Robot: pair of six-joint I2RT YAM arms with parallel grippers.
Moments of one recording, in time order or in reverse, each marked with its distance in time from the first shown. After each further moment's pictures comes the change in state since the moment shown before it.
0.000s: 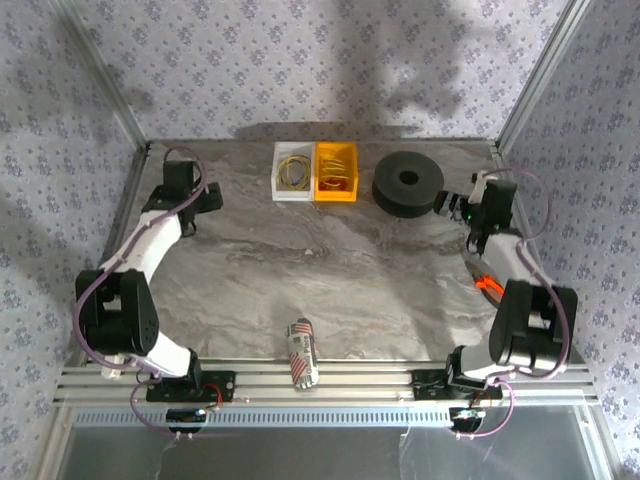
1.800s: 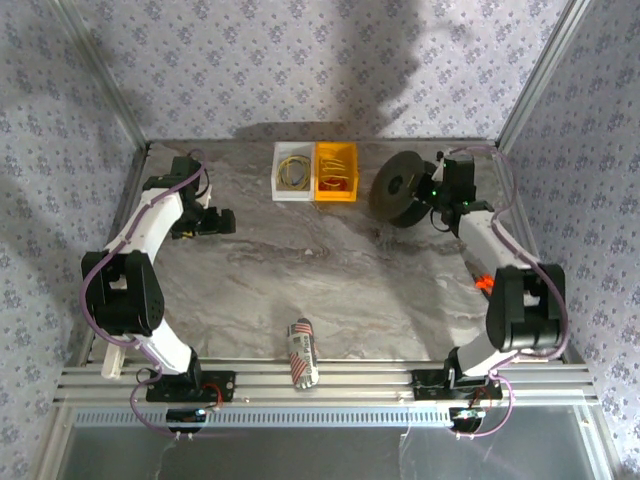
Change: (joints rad) left arm -0.003 0.110 0.193 -0.574 0.239 0.083; right arm 0.281 0.023 0.169 -0.100 0.013 0.287
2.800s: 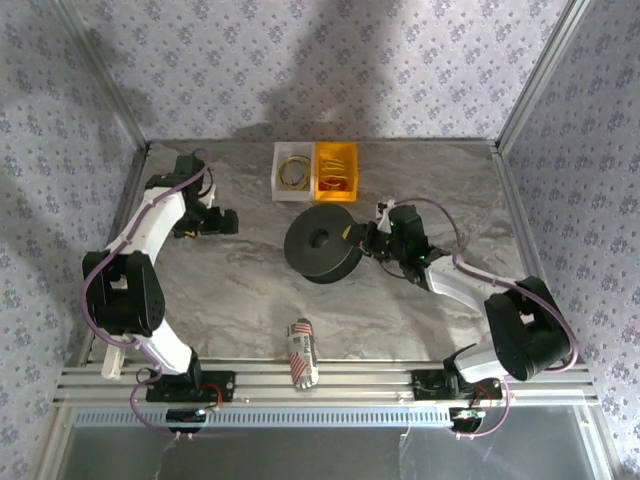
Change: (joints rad) left arm -0.024 0.000 0.018 -0.026 0.000 0.007; right arm 0.383 -0.064 -0.398 0.425 -0.198 0.548
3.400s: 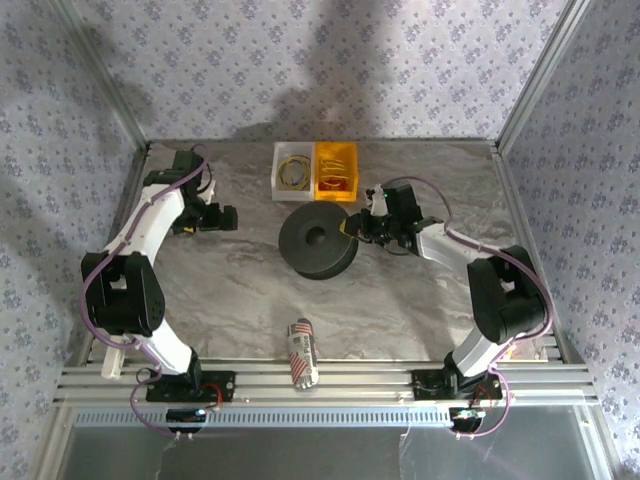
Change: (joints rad) left arm -0.001 0.000 0.042 -0.025 -0.003 0.016; right arm -0.086 0.227 0.285 -0.352 -0.182 -0.322
